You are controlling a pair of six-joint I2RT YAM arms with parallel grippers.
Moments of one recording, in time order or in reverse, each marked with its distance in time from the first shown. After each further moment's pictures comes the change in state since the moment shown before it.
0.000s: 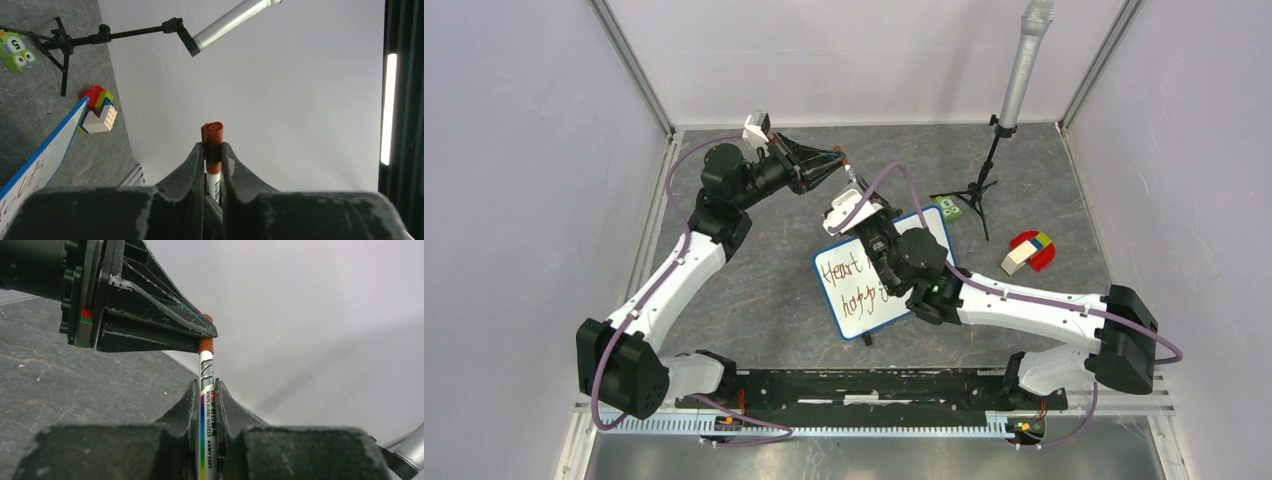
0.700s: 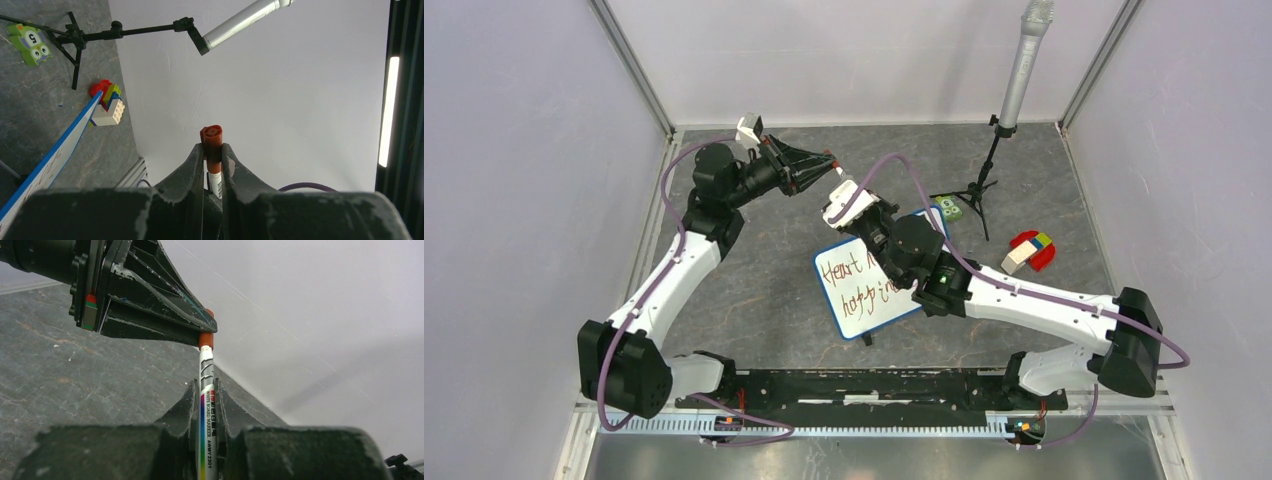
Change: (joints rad) left arm 0.080 -0.001 -0.029 0.005 0.086 -0.004; right arm -0.033 -0.031 0.061 -0.248 -0.117 0.125
